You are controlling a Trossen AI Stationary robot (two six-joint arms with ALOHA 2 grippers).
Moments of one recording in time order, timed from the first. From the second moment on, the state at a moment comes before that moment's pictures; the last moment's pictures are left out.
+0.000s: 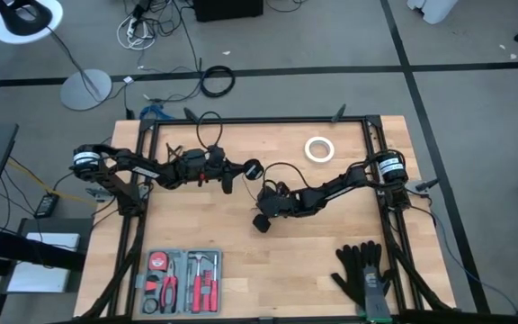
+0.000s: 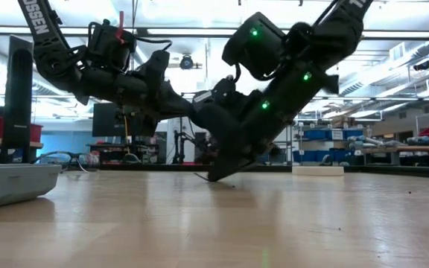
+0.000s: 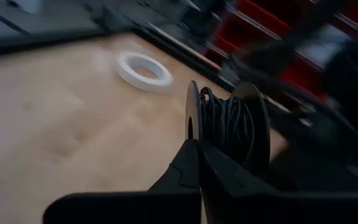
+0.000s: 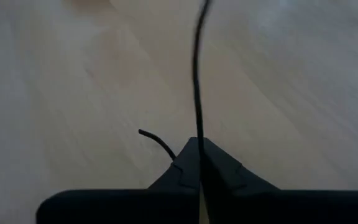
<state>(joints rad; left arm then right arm) 0.29 1.55 0.43 0.95 0.09 -0.48 0.13 2.00 1.05 0.09 0.38 0.59</state>
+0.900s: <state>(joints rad) 0.22 1.55 0.46 0.60 0.04 -0.44 -0.03 1.80 1.14 -0.02 0.26 0.46</state>
